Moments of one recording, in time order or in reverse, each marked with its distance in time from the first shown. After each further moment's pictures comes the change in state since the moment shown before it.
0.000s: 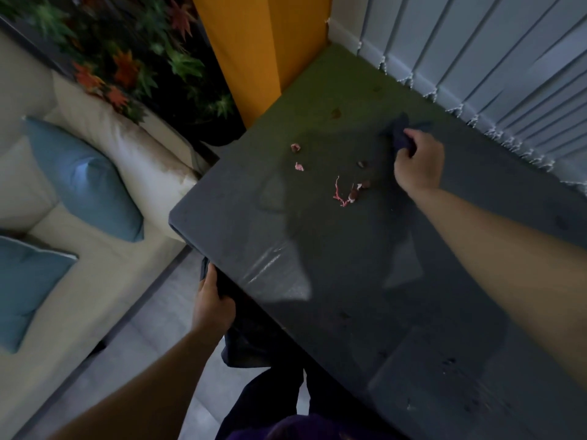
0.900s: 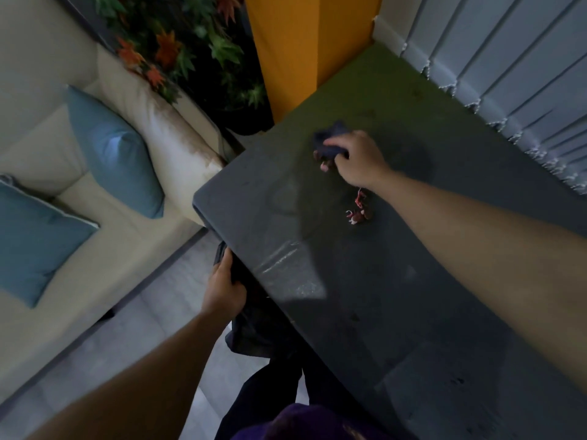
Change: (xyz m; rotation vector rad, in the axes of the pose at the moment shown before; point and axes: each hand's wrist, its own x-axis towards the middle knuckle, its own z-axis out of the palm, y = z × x) left_hand -0.004 0.000 -0.004 0.046 0.024 0.065; right_hand -0.017 -0.108 0.068 -0.004 -0.605 -0.384
